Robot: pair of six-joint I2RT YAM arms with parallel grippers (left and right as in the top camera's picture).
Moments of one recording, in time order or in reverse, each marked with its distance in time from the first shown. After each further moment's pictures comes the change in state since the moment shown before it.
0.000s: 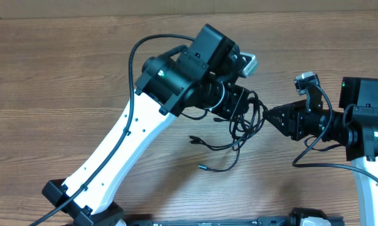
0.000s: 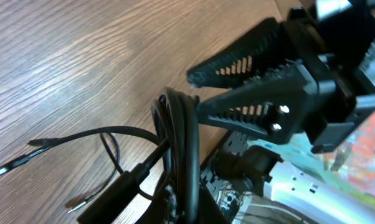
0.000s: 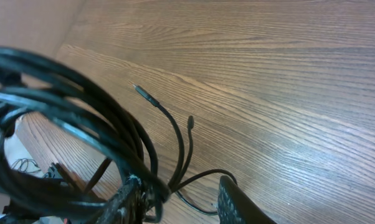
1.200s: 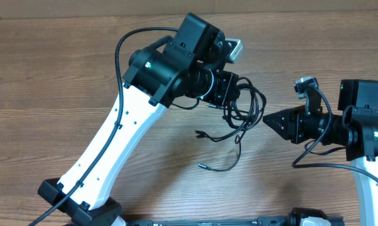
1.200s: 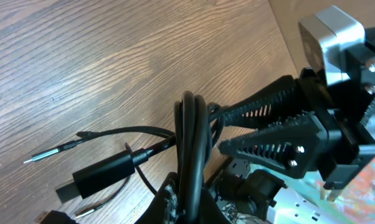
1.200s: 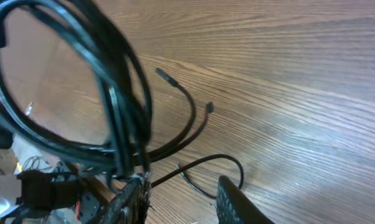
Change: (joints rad) left arm 0.087 0.000 0.000 0.041 -0.004 -0.047; right arm 0.000 0.000 0.000 -0.066 0.002 0.011
